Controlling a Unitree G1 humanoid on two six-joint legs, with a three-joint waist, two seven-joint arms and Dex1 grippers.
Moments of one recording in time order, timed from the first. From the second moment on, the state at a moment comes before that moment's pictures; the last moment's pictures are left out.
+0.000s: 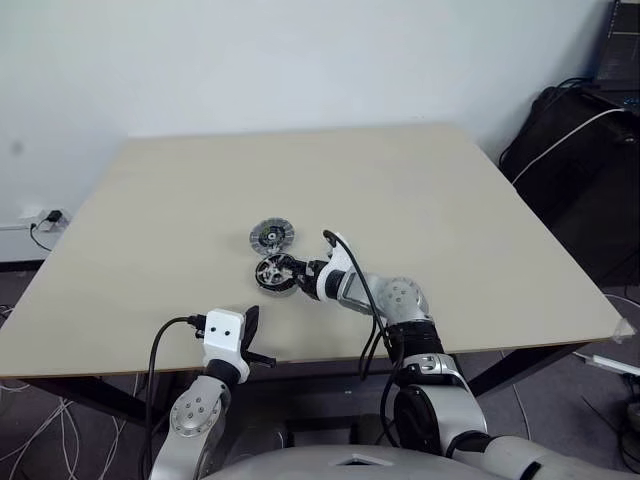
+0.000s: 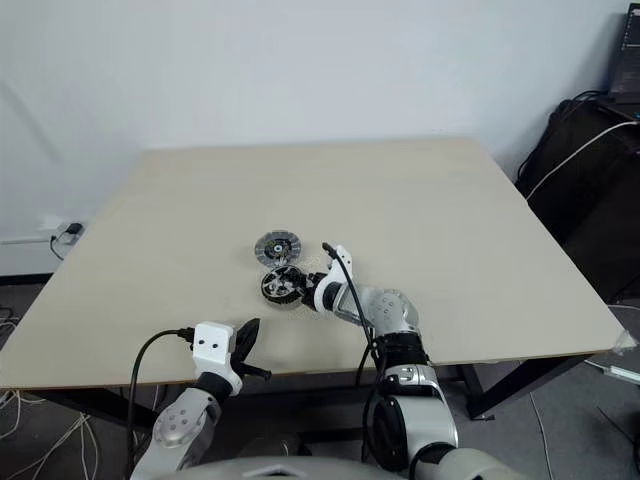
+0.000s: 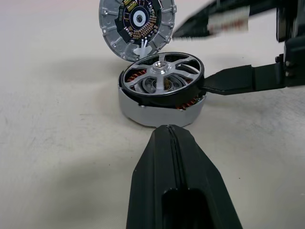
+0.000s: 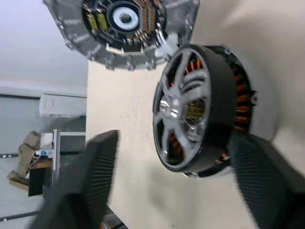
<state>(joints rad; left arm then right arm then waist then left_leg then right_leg) 0.42 0.12 -0.17 -0.28 -0.05 0.09 -0.18 -0.52 0.16 -0.20 0.44 0.86 0.99 -0.05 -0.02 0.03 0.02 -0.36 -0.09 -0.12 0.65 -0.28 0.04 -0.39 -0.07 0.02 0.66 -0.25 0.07</state>
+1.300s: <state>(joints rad) 0.43 0.11 -0.17 -0.28 -0.04 0.04 -0.16 -0.59 0.09 0.42 0.56 0.05 0.35 0.30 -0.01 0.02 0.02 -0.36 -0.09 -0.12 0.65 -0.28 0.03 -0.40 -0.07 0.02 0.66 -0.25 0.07</state>
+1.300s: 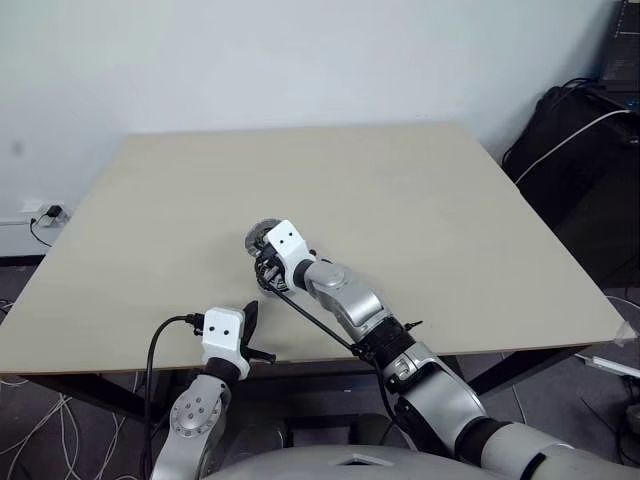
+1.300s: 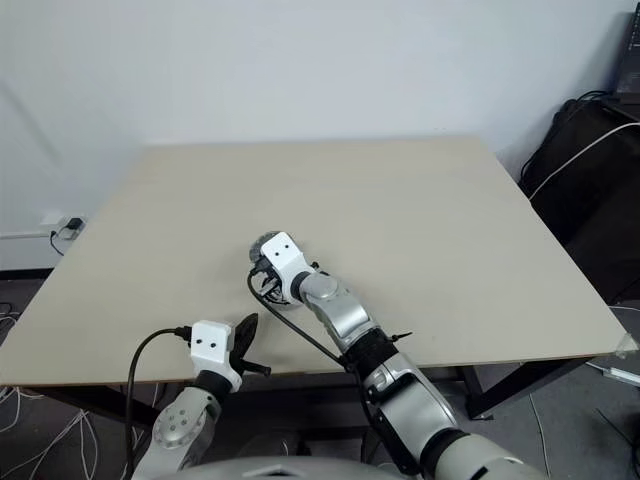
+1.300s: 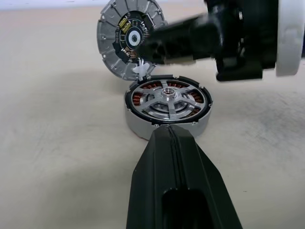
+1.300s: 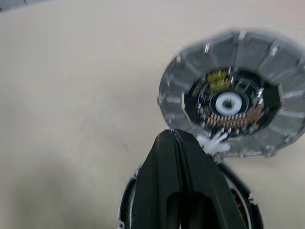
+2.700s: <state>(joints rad) 0.44 0.07 -0.18 -0.25 -0.04 -0.01 -0.13 -0.75 -0.15 0.75 0.55 -0.31 0.25 0.89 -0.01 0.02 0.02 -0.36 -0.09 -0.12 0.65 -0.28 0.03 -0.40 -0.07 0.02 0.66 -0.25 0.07</state>
